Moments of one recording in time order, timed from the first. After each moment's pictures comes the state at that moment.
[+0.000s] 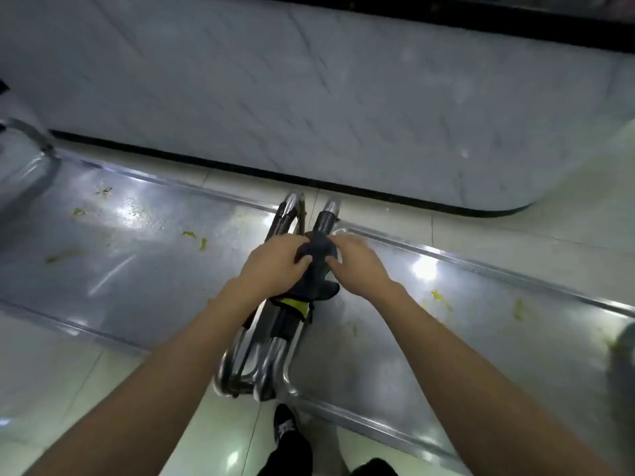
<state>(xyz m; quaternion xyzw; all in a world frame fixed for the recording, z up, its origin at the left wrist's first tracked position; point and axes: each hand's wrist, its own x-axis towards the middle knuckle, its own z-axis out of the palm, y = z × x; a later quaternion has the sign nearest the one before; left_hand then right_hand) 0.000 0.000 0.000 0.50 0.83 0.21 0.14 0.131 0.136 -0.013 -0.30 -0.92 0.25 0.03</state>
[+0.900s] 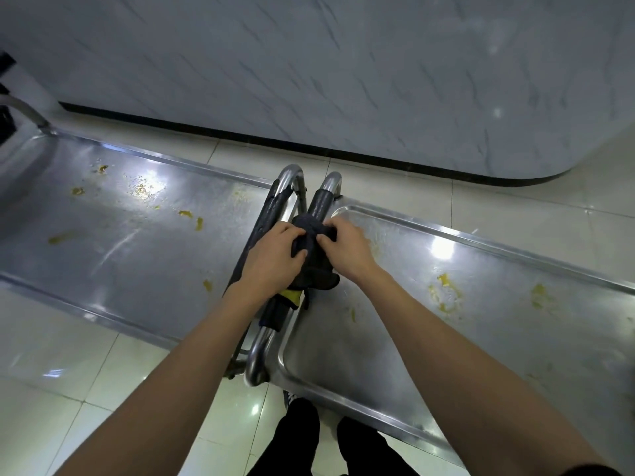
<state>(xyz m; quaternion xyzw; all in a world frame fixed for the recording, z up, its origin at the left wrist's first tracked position) 0.019 0.015 -0.025 0.43 0.87 0.21 0.16 0.117 0.149 -0.038 -0.36 -0.84 0.41 0.06</state>
